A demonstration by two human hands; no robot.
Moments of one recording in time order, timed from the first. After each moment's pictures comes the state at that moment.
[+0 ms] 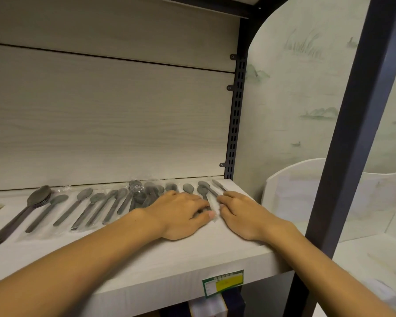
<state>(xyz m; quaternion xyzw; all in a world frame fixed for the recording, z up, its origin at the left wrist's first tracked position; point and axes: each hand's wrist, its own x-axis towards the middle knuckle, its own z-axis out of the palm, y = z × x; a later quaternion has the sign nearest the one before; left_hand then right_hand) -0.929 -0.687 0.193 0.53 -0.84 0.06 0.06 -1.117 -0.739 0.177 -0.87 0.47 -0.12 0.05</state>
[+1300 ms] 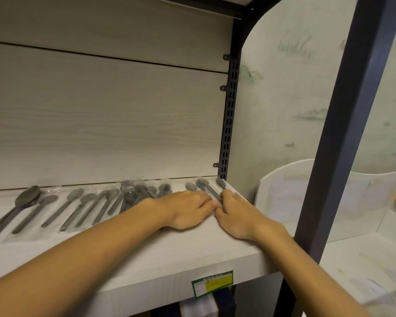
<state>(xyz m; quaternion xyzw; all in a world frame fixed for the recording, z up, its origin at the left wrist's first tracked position) -0.955 -0.706 0.203 0.56 -0.82 -0.09 0.07 -1.118 -0.728 0.184 -0.83 0.54 -0.12 0.08</state>
